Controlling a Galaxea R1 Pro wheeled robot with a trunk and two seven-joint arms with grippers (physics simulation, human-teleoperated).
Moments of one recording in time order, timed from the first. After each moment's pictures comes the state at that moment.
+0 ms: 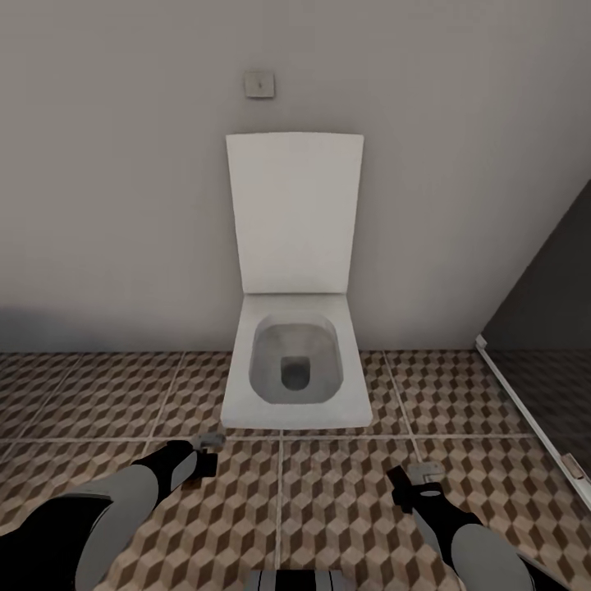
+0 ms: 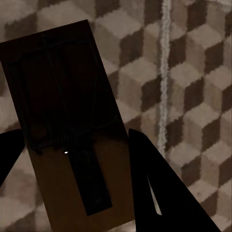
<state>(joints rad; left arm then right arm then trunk) -0.92 0.01 -0.06 0.00 0.09 0.33 0.03 -0.71 -0.02 -0.57 -0.12 0.70 0.06 -0.13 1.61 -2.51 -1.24</state>
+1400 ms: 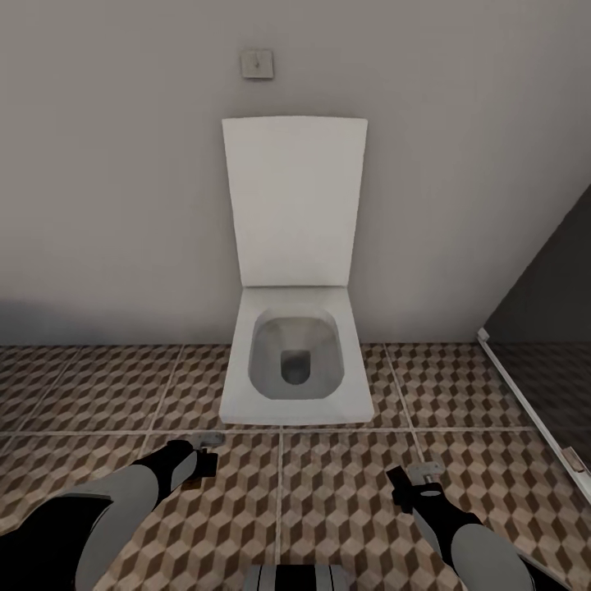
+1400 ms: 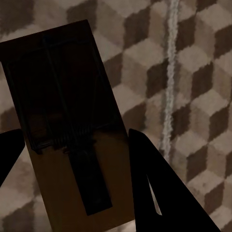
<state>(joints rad) -0.92 0.01 -0.06 0.00 0.09 0.33 0.03 -0.71 -0.02 -0.57 -0.12 0.70 0.07 -0.13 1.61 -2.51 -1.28</state>
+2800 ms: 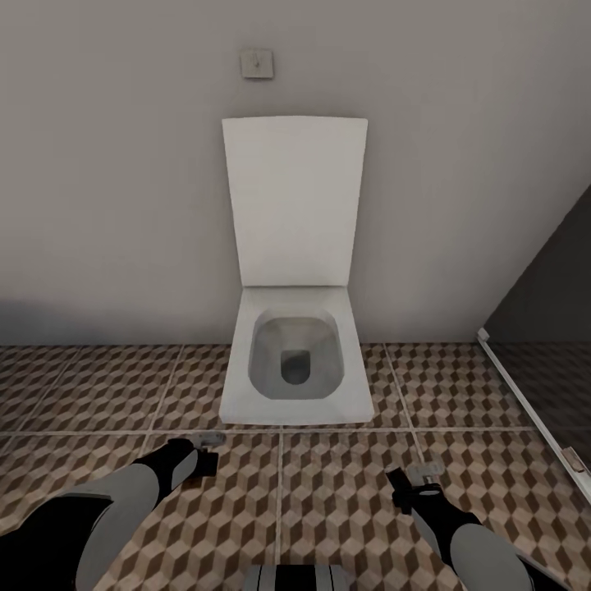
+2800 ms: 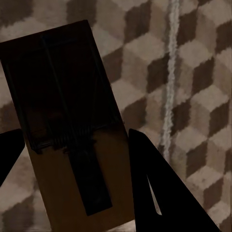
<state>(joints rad) -0.92 0.01 -0.06 -0.02 0.09 0.35 0.03 -0.71 -0.02 -0.57 -0.12 0.70 0.09 -0.14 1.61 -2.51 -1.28</state>
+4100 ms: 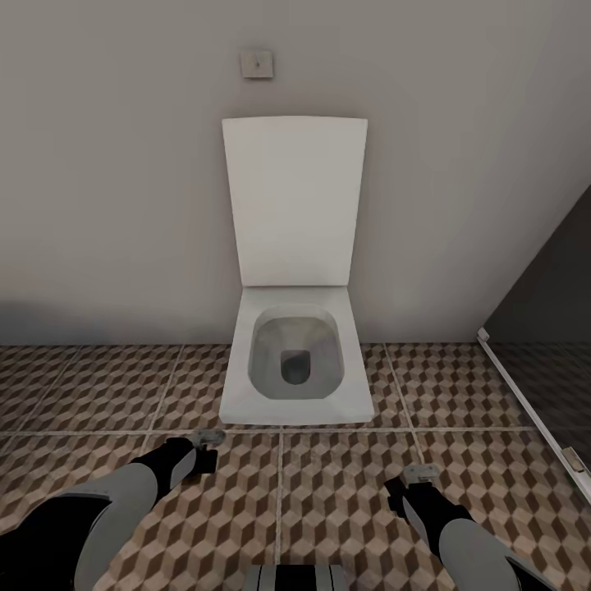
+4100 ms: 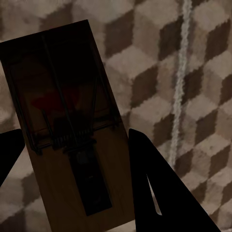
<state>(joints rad) -0.92 0.01 -0.07 -0.02 0.08 0.33 0.02 -0.71 0.03 -0.58 -0.20 0.68 0.30 -0.14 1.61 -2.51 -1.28</state>
